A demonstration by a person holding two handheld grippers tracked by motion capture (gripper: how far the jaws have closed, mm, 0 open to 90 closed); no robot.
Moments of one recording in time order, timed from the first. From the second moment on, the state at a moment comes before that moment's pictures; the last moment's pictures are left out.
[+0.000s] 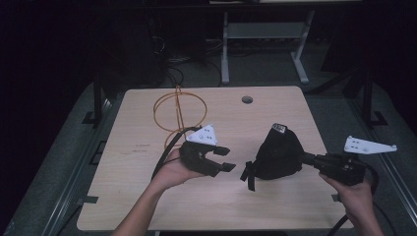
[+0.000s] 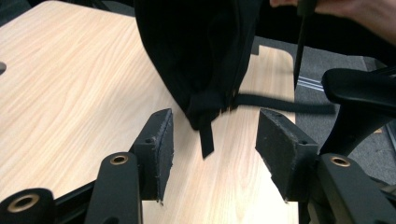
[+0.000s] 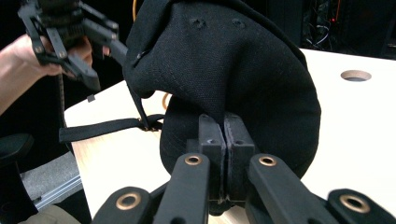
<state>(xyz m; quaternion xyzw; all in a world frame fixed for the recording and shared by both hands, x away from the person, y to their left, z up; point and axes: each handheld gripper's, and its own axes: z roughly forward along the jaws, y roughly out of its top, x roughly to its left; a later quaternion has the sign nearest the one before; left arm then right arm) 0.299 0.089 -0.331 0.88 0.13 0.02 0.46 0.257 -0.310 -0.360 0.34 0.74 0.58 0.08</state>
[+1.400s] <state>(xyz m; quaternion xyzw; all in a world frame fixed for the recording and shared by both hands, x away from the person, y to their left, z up) 0.276 0.131 -0.400 0.89 0.17 0.06 0.42 0.285 -0.309 -0.301 0.33 0.75 0.56 0.10</state>
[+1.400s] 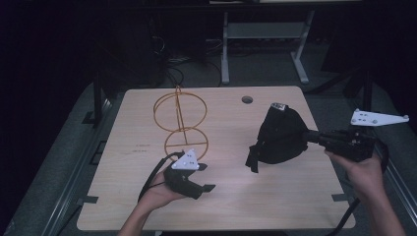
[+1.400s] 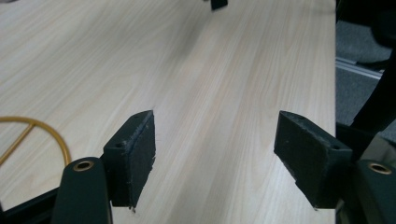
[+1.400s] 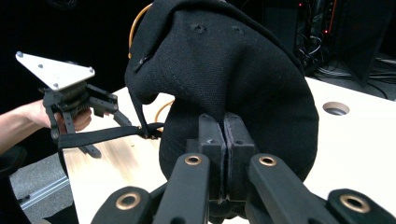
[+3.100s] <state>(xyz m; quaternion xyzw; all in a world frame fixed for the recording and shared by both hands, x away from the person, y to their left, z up) 0.276 0.143 -0.414 0.89 0.18 0.07 0.41 0.331 -0.244 -0.229 0.27 0.77 0.57 0.08</state>
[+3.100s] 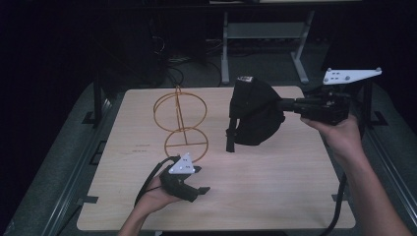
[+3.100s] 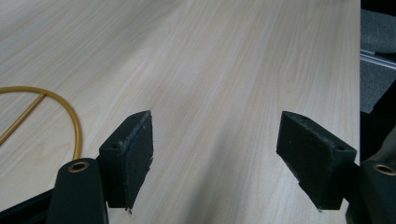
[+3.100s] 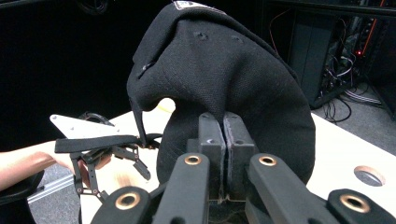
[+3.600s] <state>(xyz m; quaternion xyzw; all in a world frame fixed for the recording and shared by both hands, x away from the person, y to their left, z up) 0.277 0.146 -0.414 0.89 0.18 0.07 0.41 0.346 -0.218 -0.210 0.25 0.78 0.57 0.08</state>
